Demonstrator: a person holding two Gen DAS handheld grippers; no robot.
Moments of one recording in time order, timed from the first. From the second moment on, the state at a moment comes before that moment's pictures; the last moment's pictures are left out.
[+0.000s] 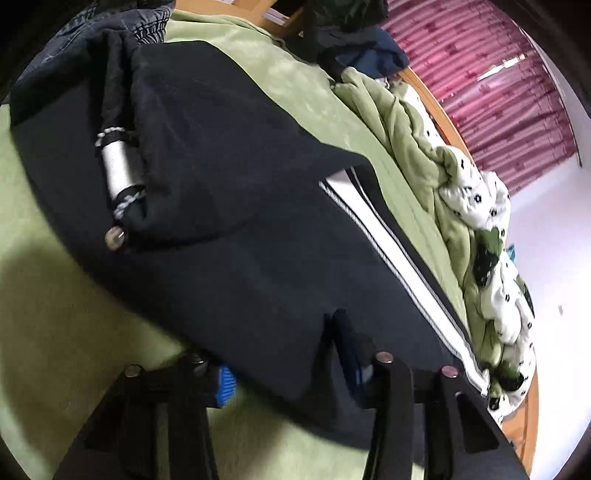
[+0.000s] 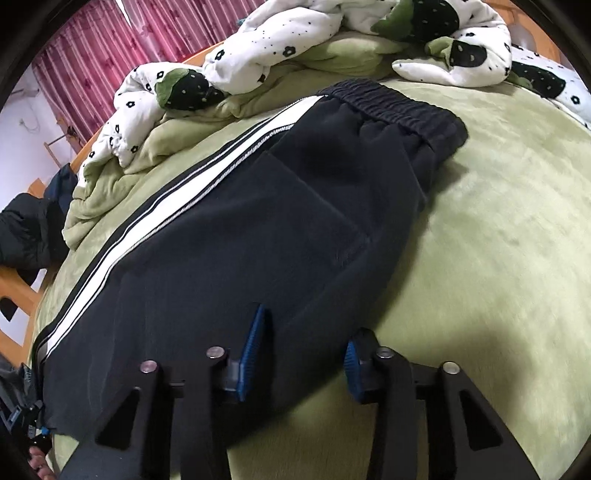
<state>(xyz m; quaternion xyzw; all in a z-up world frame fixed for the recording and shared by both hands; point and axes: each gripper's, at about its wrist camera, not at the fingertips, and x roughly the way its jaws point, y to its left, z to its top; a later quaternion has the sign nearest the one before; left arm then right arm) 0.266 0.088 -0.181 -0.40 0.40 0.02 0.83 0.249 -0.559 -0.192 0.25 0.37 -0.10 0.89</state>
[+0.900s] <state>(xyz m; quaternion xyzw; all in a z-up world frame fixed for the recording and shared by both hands) 0.163 0.043 -0.133 -0.27 0.41 -0.04 0.87 0.127 -0.645 -0.155 0.36 0.28 -0.08 0.89</state>
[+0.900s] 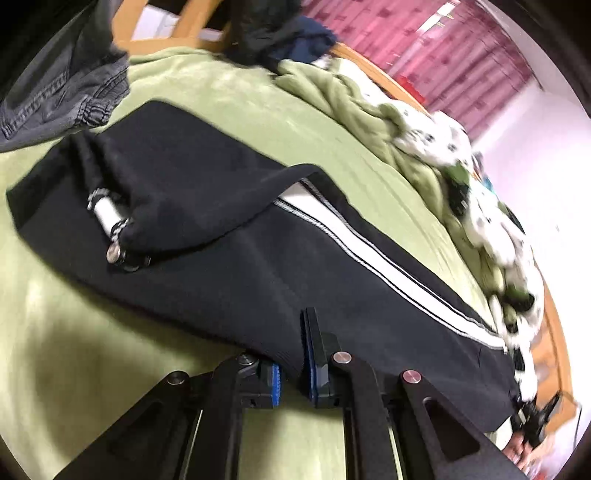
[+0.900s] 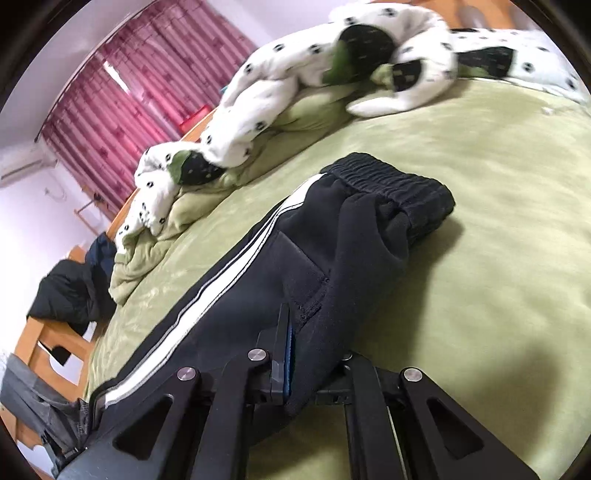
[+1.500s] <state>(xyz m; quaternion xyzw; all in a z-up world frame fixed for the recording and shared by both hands) 0.045 -0.005 -0.140 -0.20 0.47 -0.08 0.86 -0.045 -0.713 -0.171 0.30 0.28 -0.18 0.89</state>
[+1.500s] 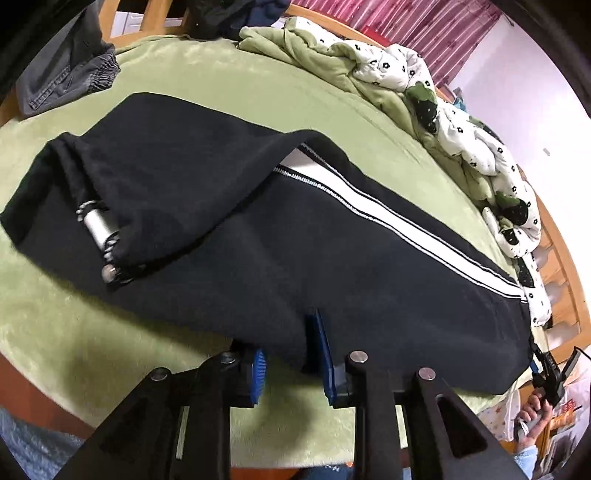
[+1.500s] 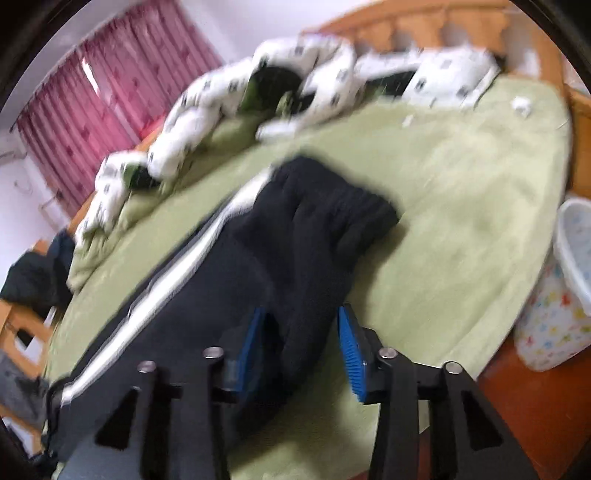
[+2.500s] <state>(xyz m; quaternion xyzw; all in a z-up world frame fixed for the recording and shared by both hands) 0.069 0.044 -0.117 -0.07 0.41 0.02 0.91 -0.033 -0.686 -0.130 0.28 0.26 -0.26 0.89</state>
